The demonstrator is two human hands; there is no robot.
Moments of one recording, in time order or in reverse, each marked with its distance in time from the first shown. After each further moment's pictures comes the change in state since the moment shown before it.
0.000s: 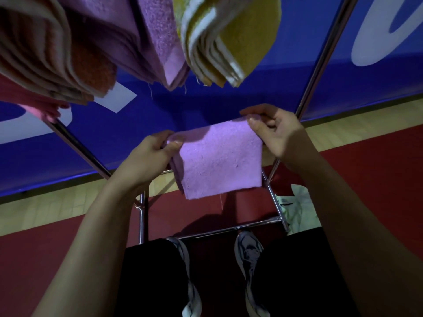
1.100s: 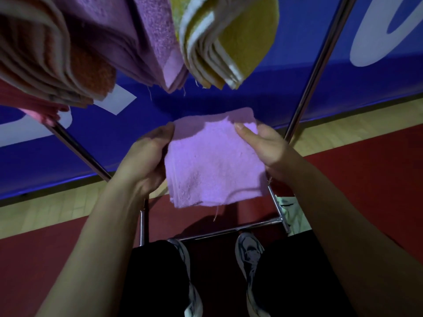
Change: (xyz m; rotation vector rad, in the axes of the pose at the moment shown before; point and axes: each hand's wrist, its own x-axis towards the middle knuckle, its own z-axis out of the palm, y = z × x) left_hand -0.001 0.020 0.013 -0.654 0.112 -0.185; right_hand 0.002 0.010 0.031 0.347 -0.089 0.240
